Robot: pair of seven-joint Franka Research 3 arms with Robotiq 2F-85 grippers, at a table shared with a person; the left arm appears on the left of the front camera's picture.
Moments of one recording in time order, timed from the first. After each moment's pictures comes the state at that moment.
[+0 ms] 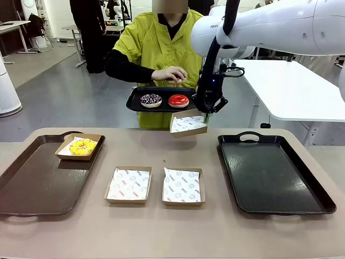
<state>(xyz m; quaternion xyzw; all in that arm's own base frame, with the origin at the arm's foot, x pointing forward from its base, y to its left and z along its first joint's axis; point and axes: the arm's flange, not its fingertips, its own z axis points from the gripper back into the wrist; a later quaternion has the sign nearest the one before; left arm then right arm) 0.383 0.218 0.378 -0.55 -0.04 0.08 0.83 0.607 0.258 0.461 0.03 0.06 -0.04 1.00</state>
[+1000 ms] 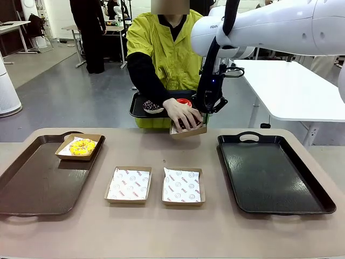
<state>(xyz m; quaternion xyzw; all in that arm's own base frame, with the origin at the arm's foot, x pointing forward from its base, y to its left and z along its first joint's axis) 0.383 0.218 0.378 -0.55 -0.04 0.08 0.83 0.607 0.258 0.461 0.03 0.06 -0.04 1.00</state>
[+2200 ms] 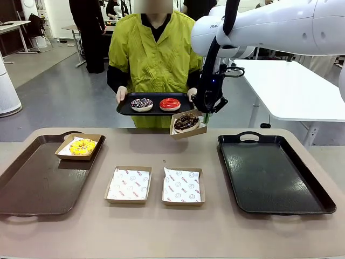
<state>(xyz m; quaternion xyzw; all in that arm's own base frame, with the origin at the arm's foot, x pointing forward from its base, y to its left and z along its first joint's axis) 0.383 0.218 0.378 -0.55 -0.04 0.08 0.83 0.607 0.258 0.461 0.03 0.06 -0.04 1.00</state>
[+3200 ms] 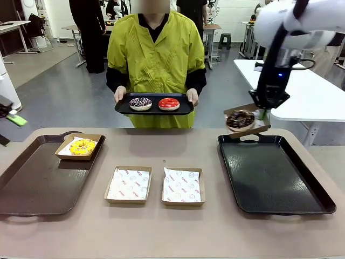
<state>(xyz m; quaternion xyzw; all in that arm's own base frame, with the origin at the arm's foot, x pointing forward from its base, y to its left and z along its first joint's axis) 0.386 0.062 0.484 -0.35 -0.01 -0.01 0.94 0.567 0.058 0.490 0.03 0.03 -0.04 1.00</state>
